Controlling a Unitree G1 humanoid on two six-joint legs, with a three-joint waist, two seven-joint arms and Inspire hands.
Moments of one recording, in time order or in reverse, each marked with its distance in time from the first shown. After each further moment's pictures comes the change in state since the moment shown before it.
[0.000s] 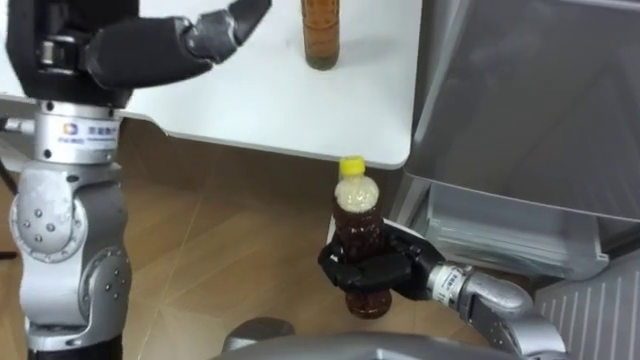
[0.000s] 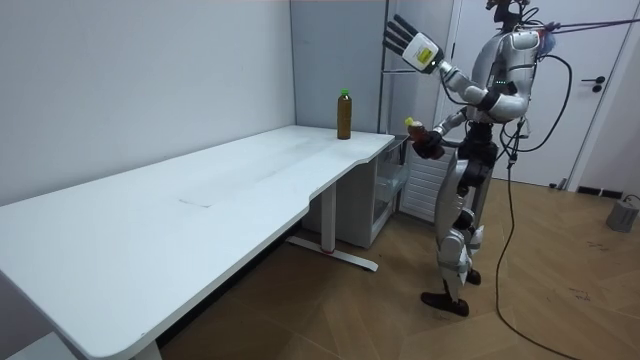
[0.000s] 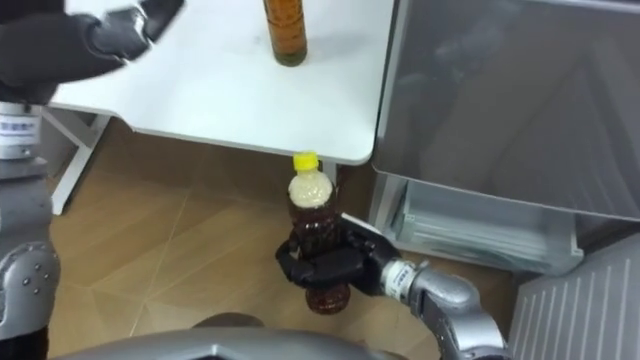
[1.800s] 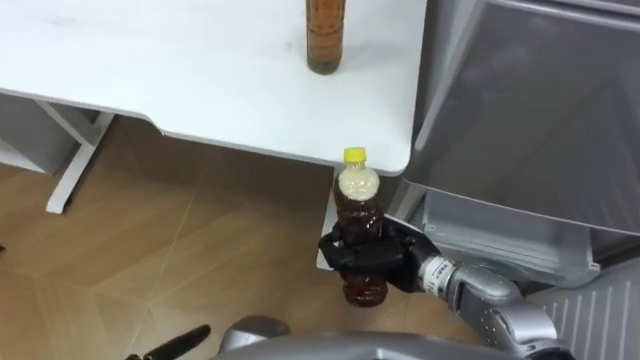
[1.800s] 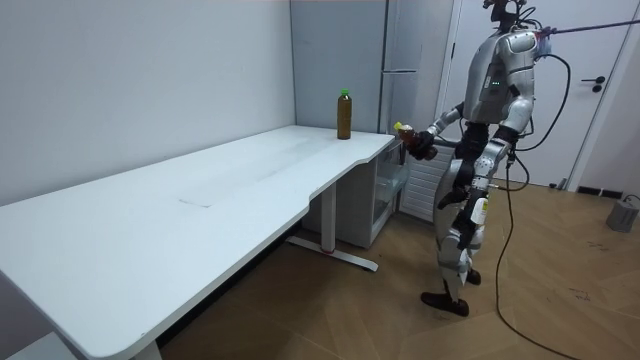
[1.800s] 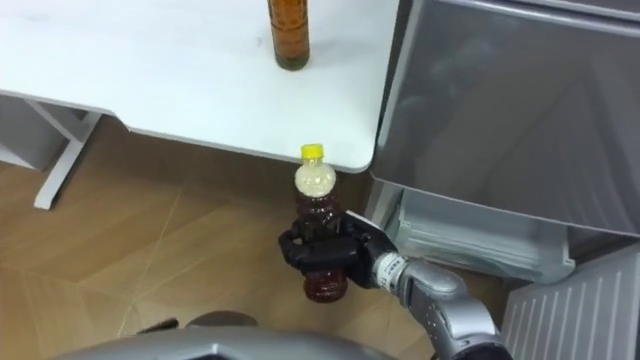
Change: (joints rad) left arm 0.128 -0.007 -0.115 1.548 -0.240 0.240 0.250; right arm -0.044 -0.002 0.035 -0.046 0.108 0.167 -0.207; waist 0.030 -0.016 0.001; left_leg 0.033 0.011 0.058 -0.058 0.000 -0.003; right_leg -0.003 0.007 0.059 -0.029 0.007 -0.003
